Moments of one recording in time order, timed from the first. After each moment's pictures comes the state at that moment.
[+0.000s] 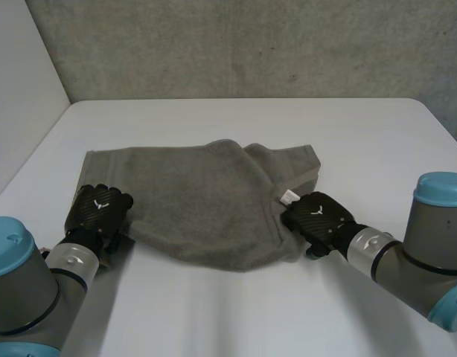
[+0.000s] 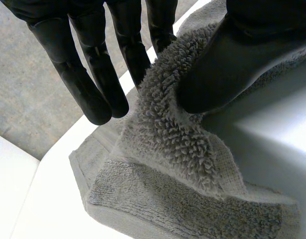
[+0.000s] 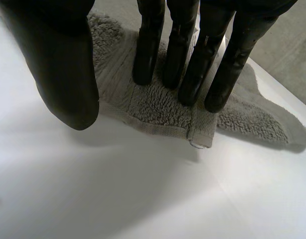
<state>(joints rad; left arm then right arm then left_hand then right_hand) 4.41 -1.86 -2.06 3.71 -1.55 3.65 1.87 -1.04 1.70 -0.20 1.07 2.54 1.33 1.32 1.33 1.32 1.33 0.68 0.68 0.69 0.68 0.49</state>
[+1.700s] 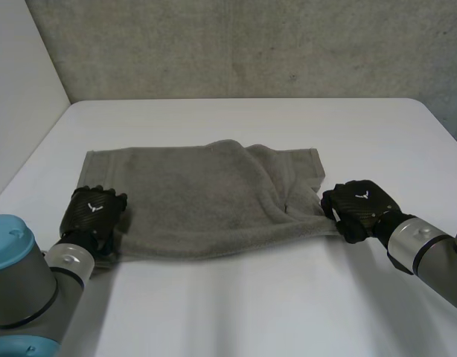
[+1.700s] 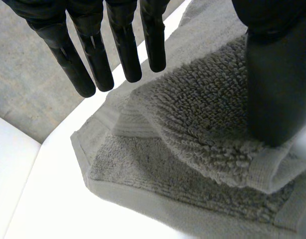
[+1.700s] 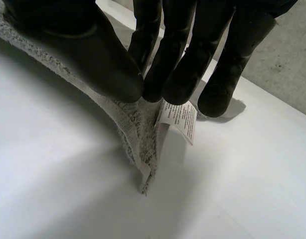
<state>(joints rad) 4.45 -1.91 -2.05 3.71 -1.56 3.65 1.72 -1.22 1.82 -0.19 1.08 2.73 0.54 0.53 0.52 0.54 0.50 1.33 1.32 1.33 1.33 1.16</state>
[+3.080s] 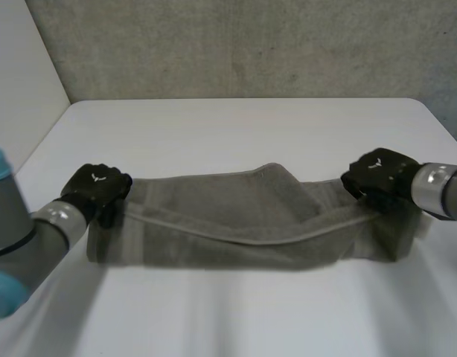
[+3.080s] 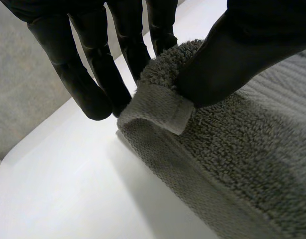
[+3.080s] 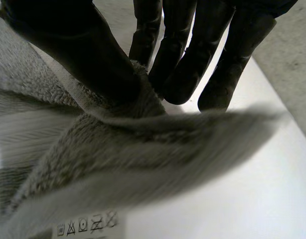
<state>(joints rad) 4.50 -1.94 -1.71 3.30 -1.40 3.63 1.69 -1.05 1.25 0.43 1.12 2.24 1.40 1.47 1.54 1.51 1.48 1.31 1.32 1.34 1.34 1.16</state>
